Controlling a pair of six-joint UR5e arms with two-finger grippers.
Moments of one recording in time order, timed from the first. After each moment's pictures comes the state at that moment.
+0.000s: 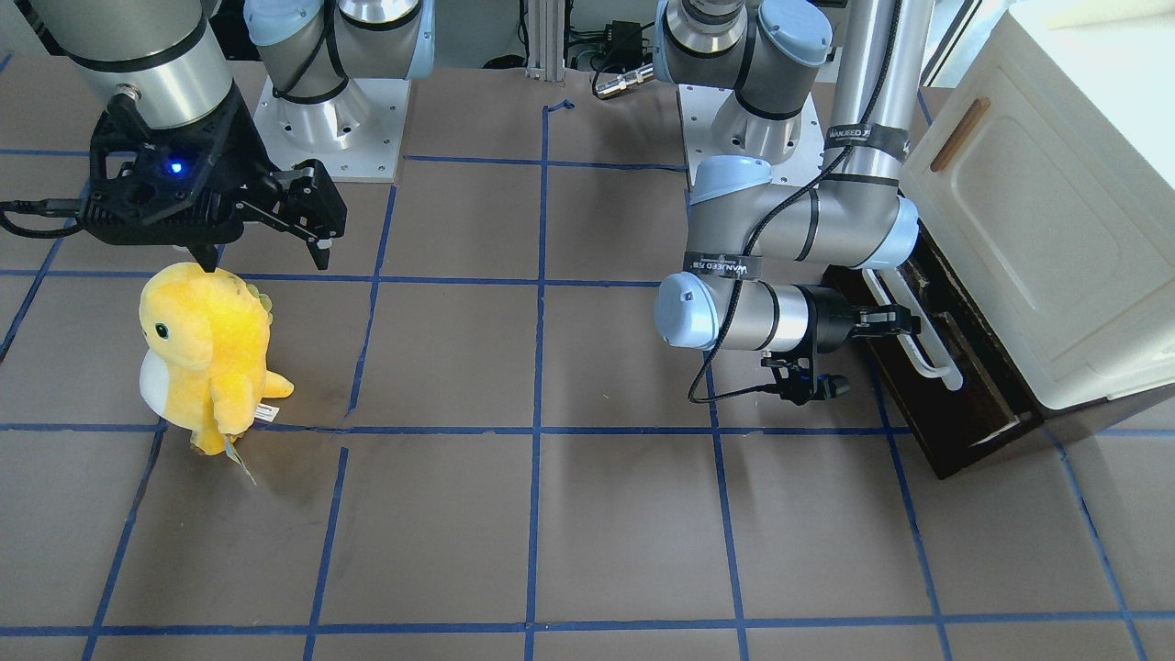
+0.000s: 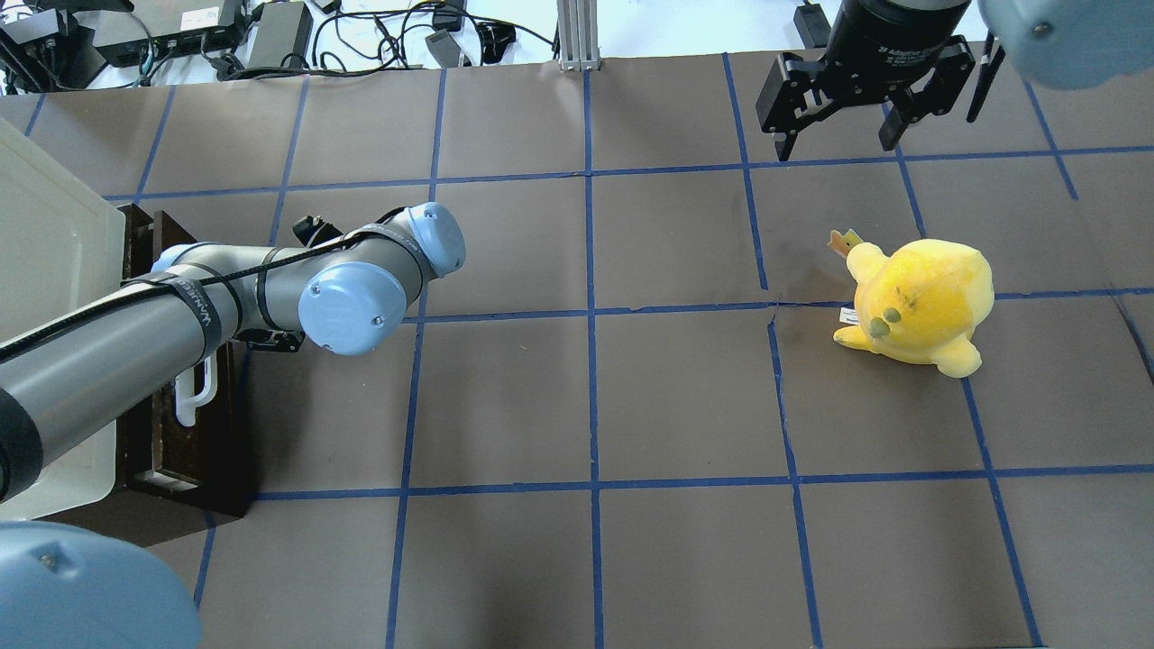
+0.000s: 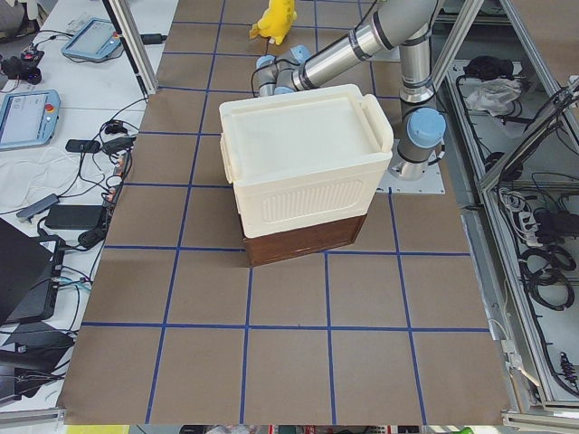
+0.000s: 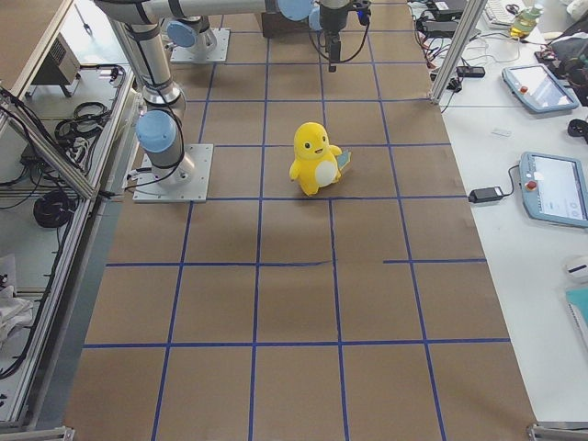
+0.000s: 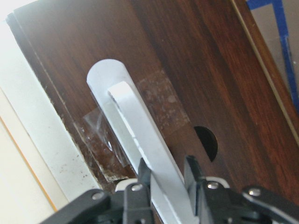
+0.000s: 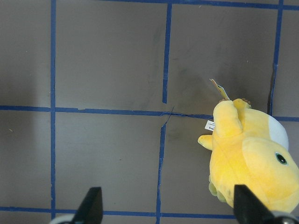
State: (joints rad) left arm -1.69 -1.96 -1.92 -1.48 2.75 -0.25; right arm 1.60 -1.48 1.44 -1.57 -1.58 -0.02
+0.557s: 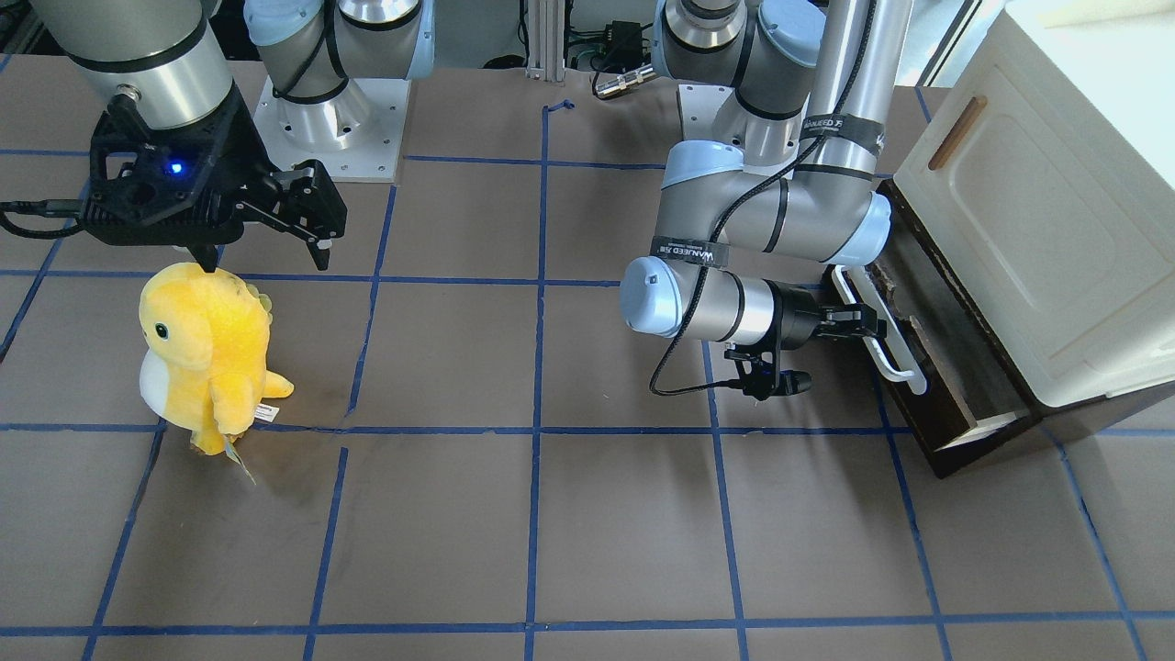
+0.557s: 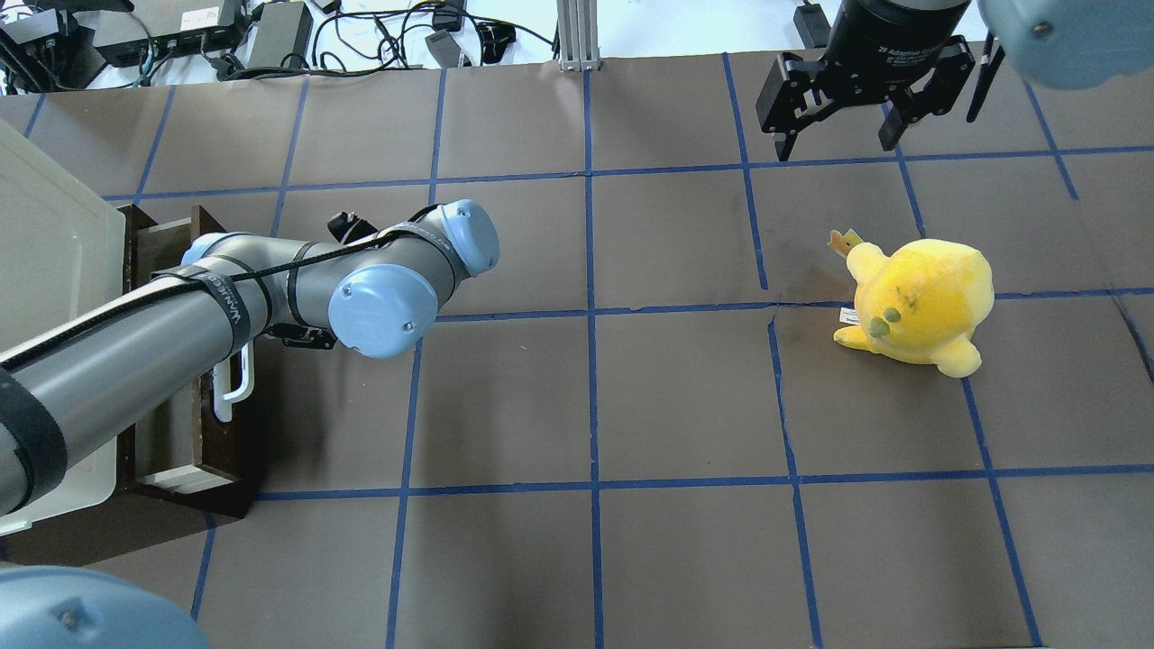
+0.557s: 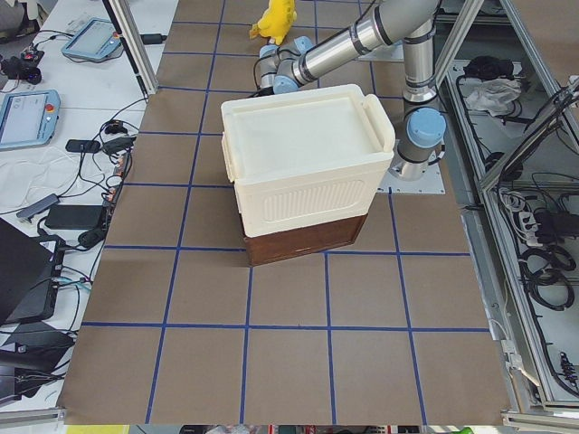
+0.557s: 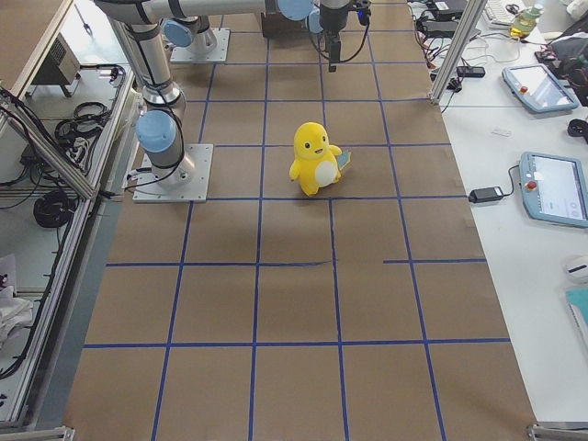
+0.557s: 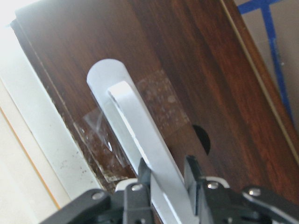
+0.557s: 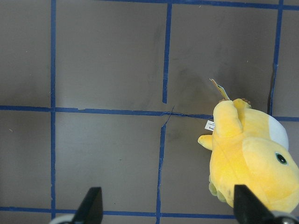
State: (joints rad) left arm -1.76 -1.96 -1.88 -1.48 2.67 -0.25; right arm 1.60 -1.48 1.44 -1.57 -1.58 -0.02
